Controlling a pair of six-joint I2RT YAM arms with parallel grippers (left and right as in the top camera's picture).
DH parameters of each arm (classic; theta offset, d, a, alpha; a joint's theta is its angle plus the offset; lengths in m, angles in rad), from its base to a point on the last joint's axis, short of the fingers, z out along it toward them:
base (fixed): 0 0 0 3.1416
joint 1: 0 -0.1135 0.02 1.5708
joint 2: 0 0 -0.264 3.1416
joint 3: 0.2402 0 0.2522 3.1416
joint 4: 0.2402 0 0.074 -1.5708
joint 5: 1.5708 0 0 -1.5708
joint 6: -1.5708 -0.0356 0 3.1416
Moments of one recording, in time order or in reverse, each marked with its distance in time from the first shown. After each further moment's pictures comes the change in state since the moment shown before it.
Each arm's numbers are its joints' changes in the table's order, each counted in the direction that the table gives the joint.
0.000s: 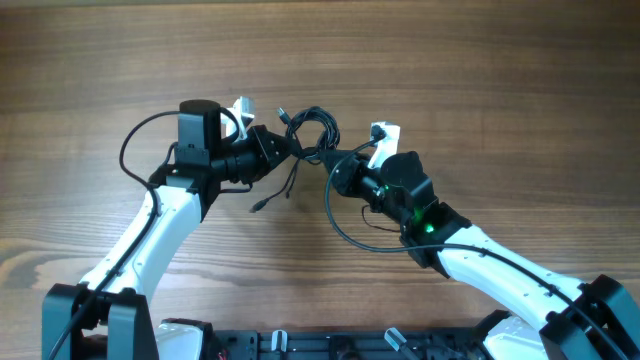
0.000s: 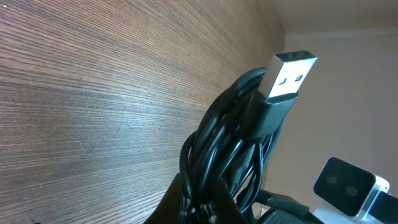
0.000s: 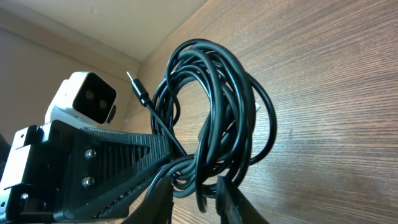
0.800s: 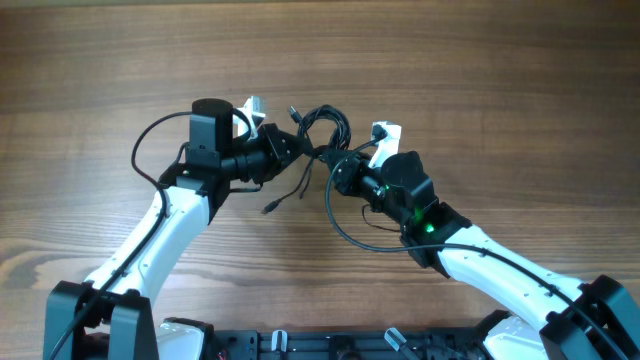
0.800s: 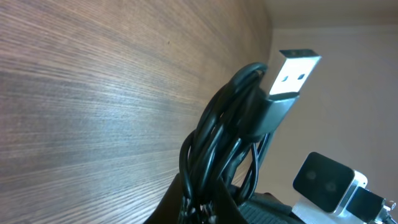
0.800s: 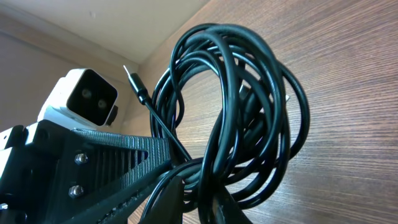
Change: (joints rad) left arm 0.065 0.001 -0.001 -0.070 0.008 0.113; right arm 0.000 0.000 0.000 0.000 0.009 -0.005
